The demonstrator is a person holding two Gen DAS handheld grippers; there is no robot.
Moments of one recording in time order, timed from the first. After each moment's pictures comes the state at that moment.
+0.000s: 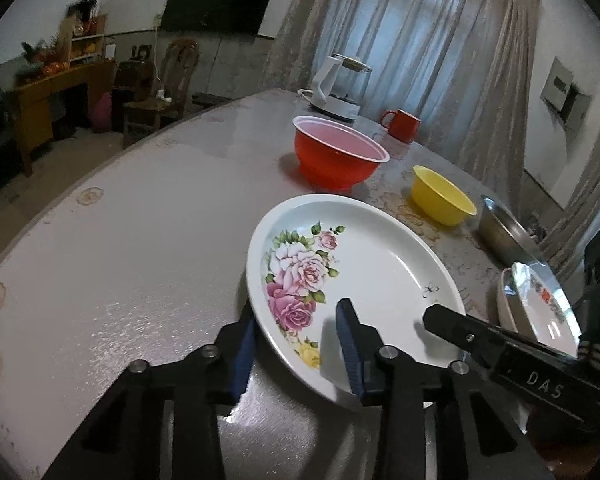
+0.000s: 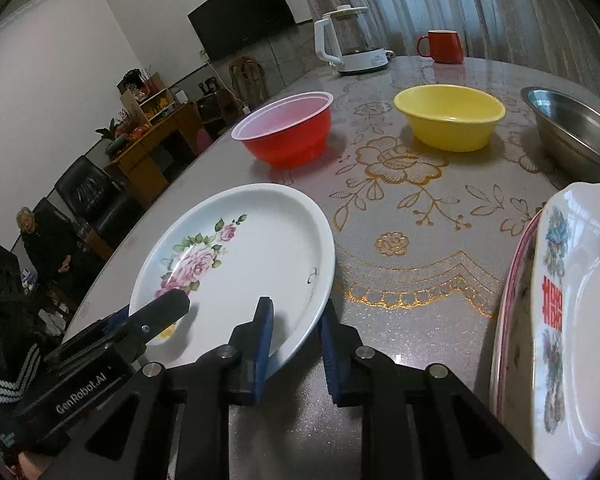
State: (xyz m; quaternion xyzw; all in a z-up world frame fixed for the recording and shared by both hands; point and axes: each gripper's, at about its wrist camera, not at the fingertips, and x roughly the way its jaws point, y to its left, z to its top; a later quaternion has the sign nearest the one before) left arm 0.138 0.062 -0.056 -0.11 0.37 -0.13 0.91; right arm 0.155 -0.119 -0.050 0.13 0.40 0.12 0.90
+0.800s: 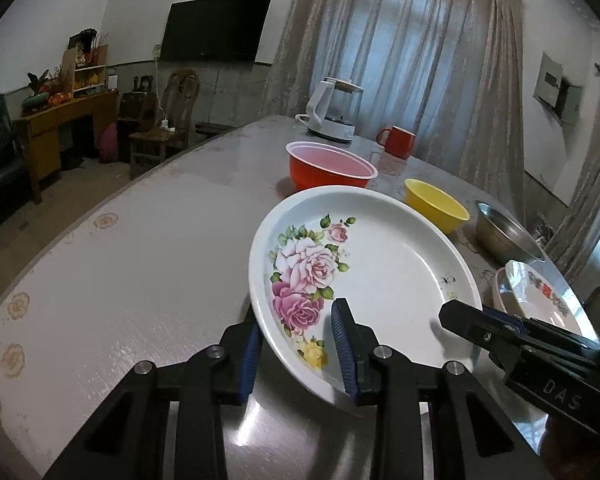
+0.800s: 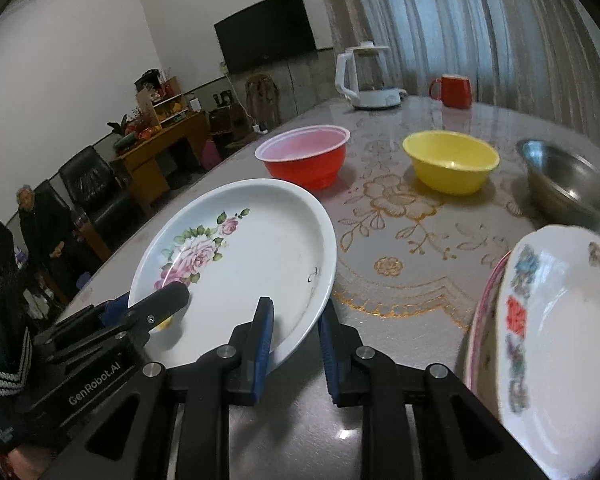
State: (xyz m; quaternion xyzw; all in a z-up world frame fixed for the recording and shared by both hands) left arm 0.115 0.058 -0.048 -0.08 0.32 -0.12 0.94; right arm 0.126 -0.111 -0.031 0.07 0.35 0.12 0.93
